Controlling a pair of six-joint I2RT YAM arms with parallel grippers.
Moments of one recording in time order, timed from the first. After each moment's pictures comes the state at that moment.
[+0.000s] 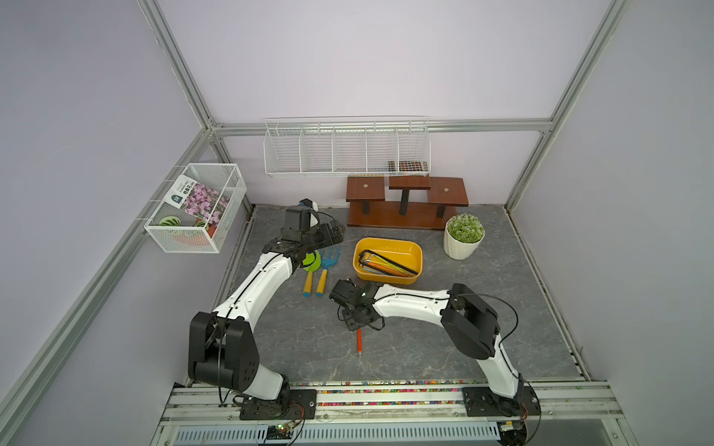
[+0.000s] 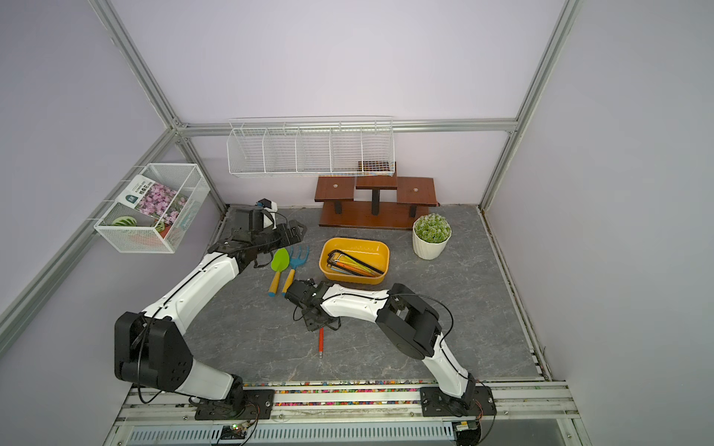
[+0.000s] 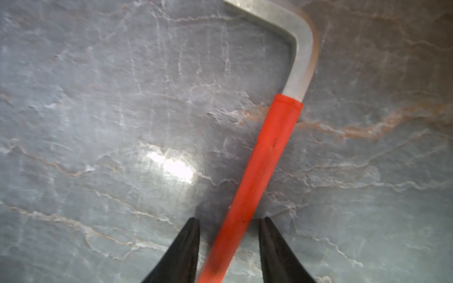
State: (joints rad) left arm -0.28 1.51 1.22 -0.31 0.22 -0.46; right arm 1.09 2.14 1.59 -0.77 0.13 0.62
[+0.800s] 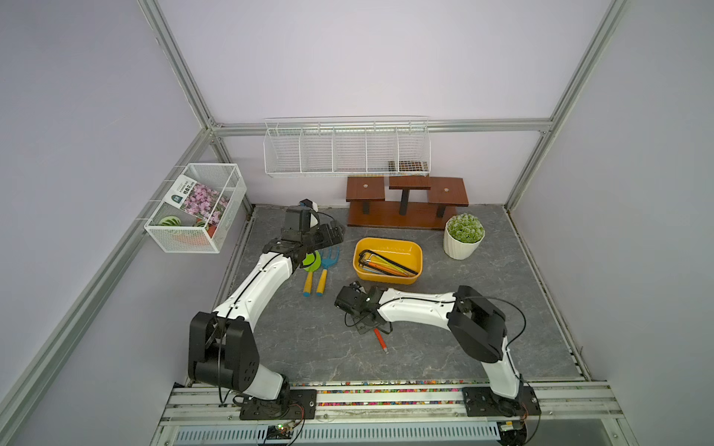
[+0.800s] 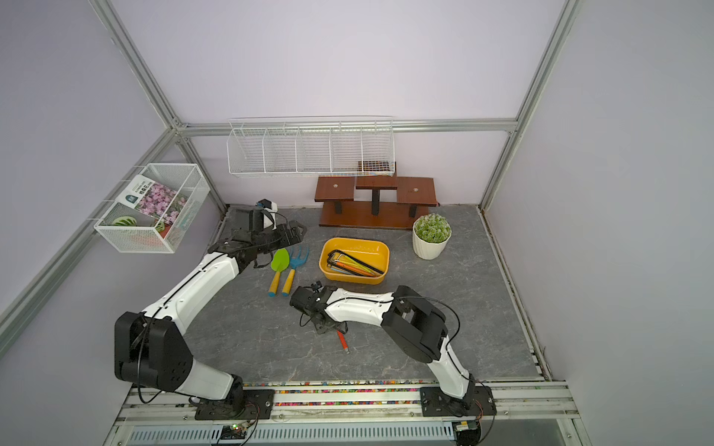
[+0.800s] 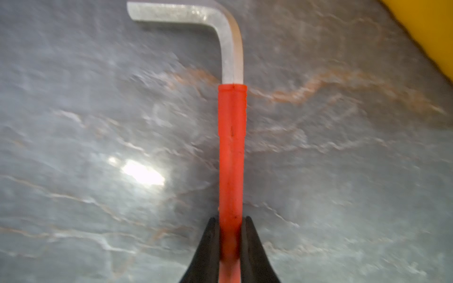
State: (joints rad) left arm -0.28 1.51 1.22 -0.32 0.22 -0.46; right arm 1.11 2.06 1.47 -0.83 0.28 0.59
